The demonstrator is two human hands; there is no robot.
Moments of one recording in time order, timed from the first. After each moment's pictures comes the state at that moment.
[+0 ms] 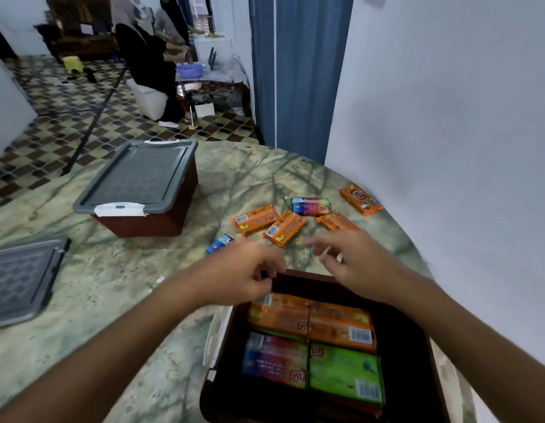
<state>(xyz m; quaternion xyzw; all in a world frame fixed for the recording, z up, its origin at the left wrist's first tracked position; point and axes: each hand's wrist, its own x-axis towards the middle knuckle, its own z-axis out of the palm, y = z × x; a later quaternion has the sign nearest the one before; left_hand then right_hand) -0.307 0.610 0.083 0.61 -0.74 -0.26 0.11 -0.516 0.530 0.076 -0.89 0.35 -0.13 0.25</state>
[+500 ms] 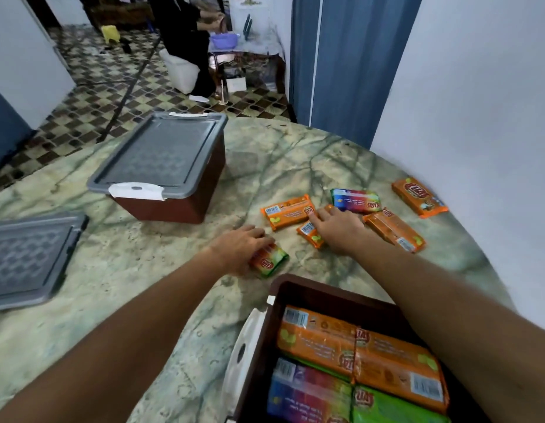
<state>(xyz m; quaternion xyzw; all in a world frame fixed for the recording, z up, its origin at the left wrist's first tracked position) -0.196 0.515 -0.071 0.65 -0.74 -0.04 -0.18 -0.385 0.388 -0.064 -0.92 0.32 0.20 -0.11</state>
